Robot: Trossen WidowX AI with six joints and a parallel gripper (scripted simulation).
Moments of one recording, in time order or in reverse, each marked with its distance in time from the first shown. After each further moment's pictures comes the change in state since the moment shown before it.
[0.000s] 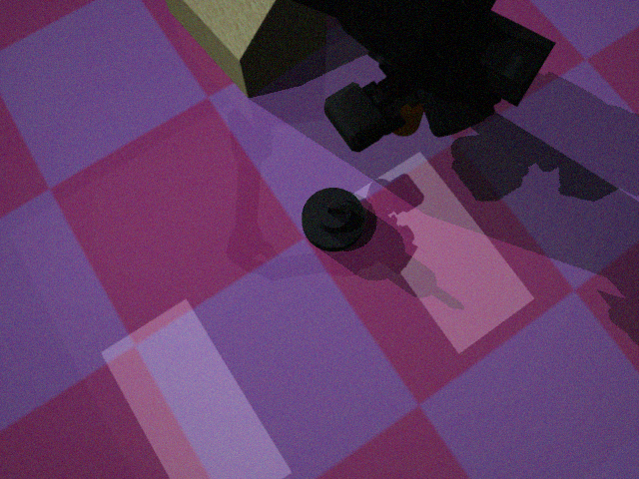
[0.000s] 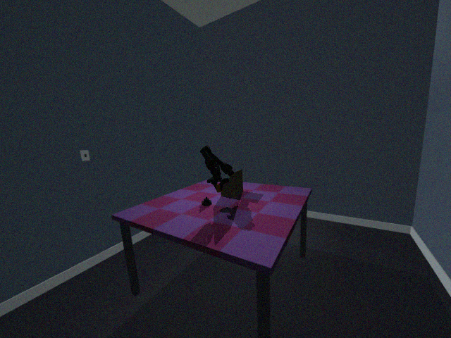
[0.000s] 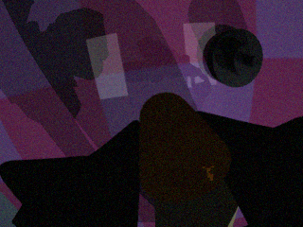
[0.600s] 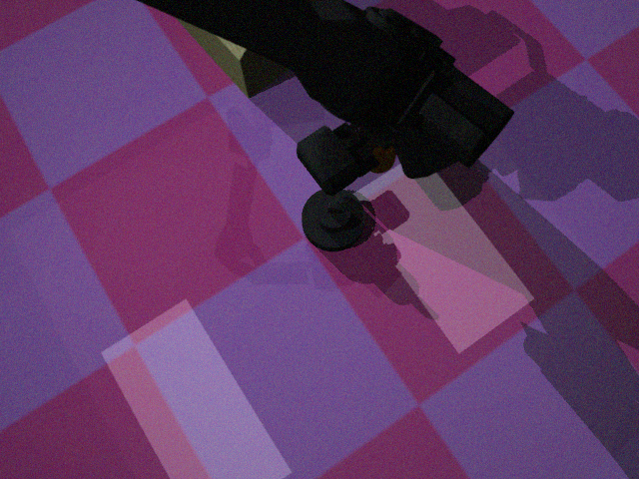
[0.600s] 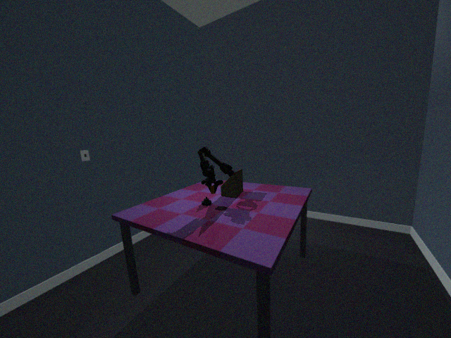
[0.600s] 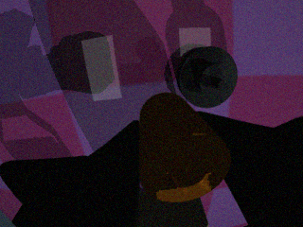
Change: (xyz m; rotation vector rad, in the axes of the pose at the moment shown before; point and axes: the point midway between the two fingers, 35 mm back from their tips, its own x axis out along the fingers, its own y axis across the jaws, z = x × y) arm 0.009 -0.049 0.019 -0.039 -0.010 -0.024
